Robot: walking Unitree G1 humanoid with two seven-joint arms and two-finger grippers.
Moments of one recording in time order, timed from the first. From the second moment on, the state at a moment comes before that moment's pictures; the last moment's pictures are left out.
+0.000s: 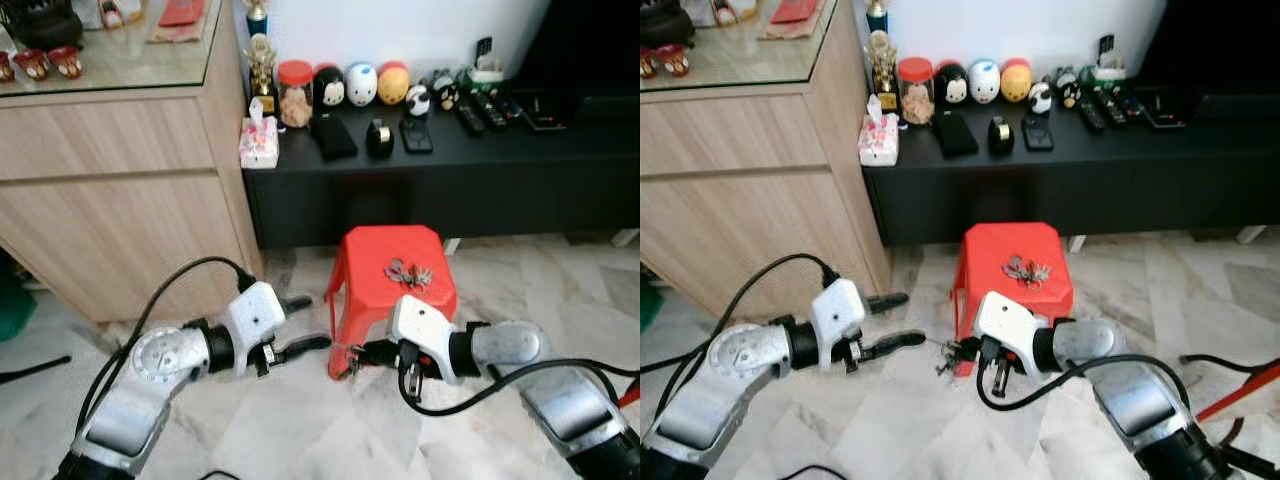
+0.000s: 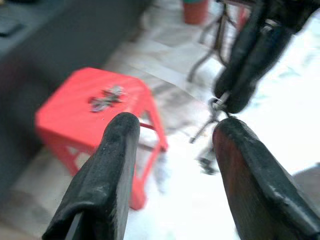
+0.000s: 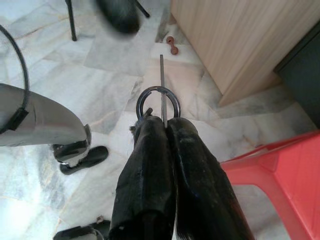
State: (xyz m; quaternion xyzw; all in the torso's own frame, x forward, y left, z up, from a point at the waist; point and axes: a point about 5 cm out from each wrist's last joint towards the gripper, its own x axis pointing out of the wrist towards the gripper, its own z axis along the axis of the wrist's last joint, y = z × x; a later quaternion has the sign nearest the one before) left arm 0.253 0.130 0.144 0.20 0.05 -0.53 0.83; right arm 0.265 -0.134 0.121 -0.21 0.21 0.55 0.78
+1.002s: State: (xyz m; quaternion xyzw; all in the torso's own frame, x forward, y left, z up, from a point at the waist) left arm 0.227 0.139 0.145 0.22 0.17 -0.58 0.76; right arm 0.256 -0.123 0.125 -0.23 0.20 0.64 0.70
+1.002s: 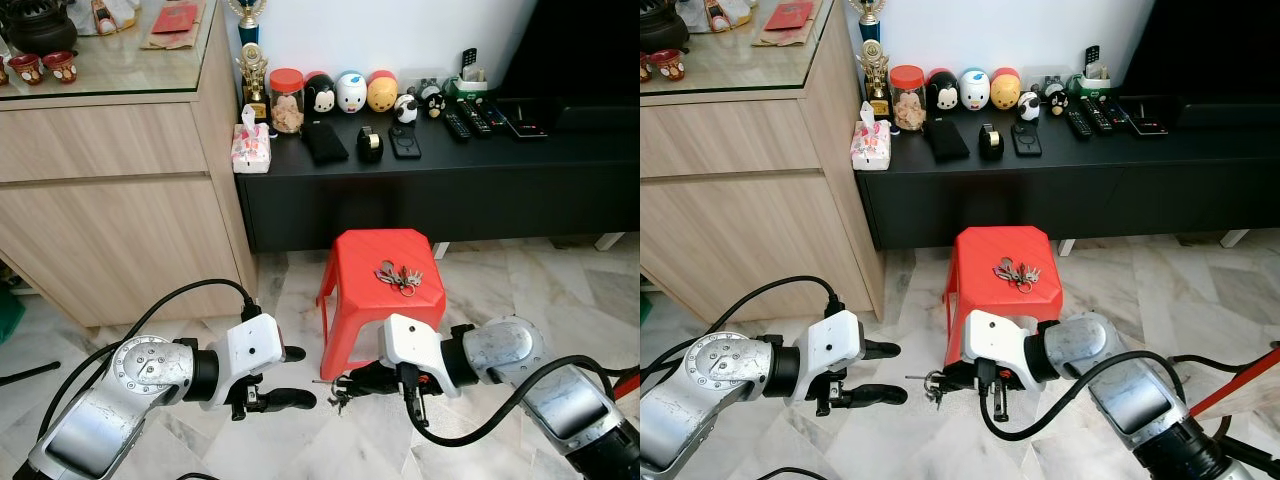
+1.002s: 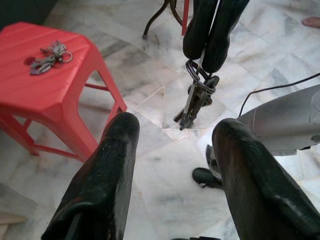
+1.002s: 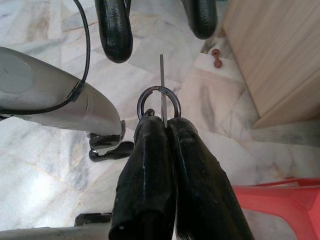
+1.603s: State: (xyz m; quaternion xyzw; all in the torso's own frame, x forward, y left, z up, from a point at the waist) left arm 0.227 0.137 0.144 0.21 0.17 -0.58 0.77; right arm 0.260 -0.117 0.121 -0.22 0.19 0.62 0.73
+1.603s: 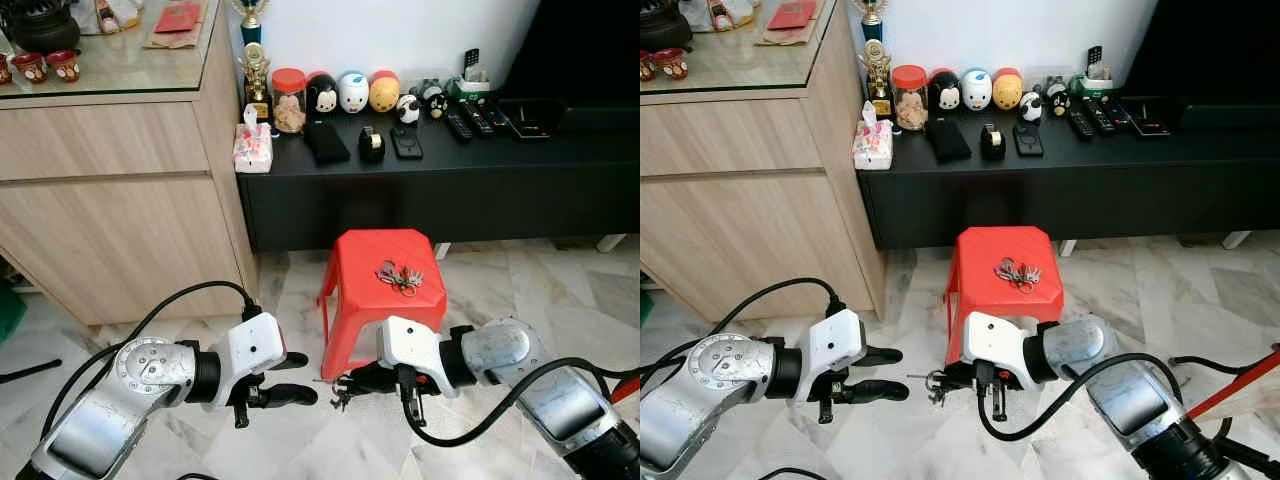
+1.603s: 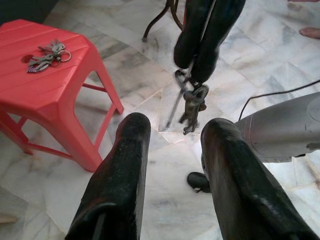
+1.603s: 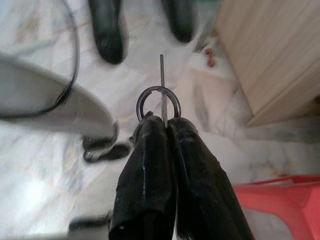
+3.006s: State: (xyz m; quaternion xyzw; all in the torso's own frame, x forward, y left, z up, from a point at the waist) left arm 0.284 0.146 0.111 0.01 0.05 -0.26 0.96; right arm 0.318 -0.069 0.170 -0.01 0.11 0.35 0.93
